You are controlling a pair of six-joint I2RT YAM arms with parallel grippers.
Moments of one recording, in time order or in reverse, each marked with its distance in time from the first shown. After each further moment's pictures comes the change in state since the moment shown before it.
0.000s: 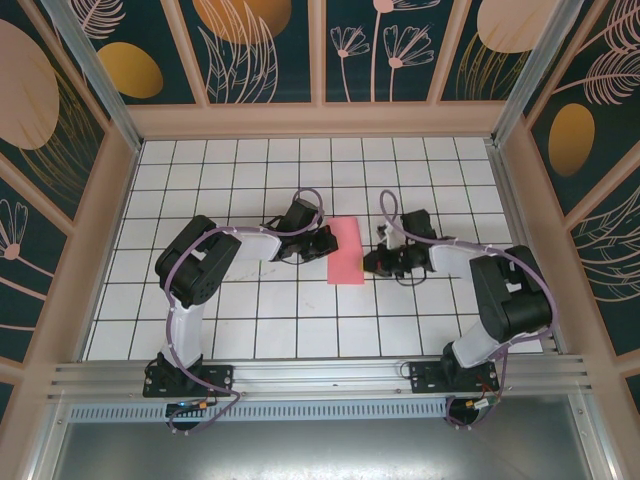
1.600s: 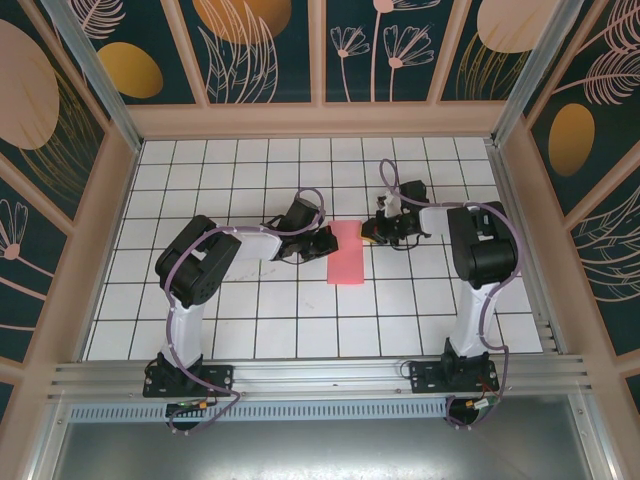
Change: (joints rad) left arm 0.000 0.001 0.010 -0.020 0.000 0.037; right arm -0.090 0.403 0.354 -0.001 -0.018 -0.007
